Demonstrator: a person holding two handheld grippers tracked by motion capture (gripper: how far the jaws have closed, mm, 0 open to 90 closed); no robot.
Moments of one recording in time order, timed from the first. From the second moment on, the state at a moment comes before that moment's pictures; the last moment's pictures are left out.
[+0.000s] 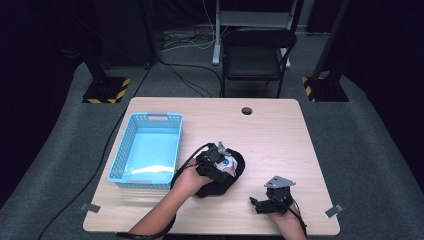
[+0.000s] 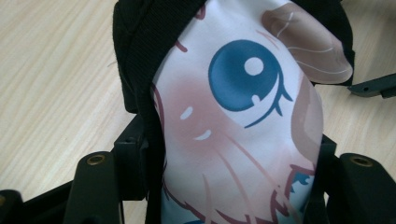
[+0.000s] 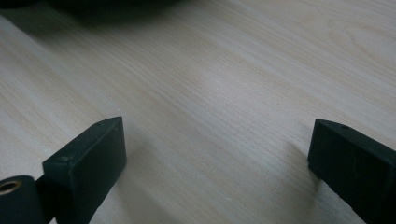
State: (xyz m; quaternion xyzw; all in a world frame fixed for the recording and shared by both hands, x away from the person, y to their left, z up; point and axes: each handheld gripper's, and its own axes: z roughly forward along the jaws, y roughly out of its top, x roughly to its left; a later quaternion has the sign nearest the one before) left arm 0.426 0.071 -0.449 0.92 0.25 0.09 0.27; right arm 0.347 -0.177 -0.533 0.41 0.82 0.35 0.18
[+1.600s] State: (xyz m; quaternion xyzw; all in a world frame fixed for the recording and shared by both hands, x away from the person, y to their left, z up) left arm 0.417 0.071 -0.484 0.91 0.26 0.08 0.33; right arm 0.347 -0.177 -0.533 0.41 0.82 0.35 0.18
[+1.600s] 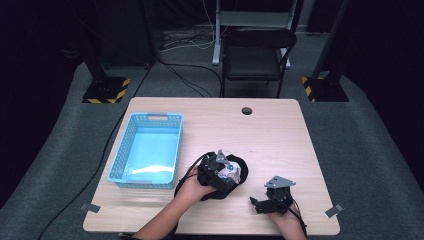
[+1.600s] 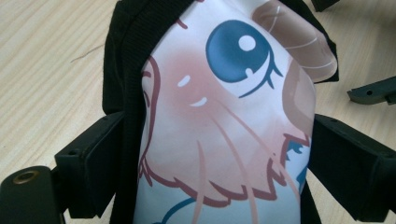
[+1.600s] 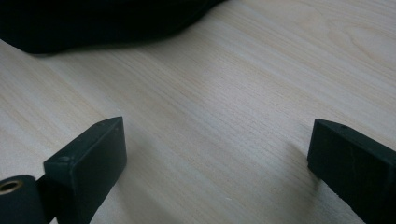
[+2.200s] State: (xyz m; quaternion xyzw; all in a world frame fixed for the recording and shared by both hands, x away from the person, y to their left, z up) left arm 0.395 0.083 -0.467 0.90 0.23 0.09 0.35; right arm 0.347 -0.177 -0.533 0.41 0.82 0.35 0.18
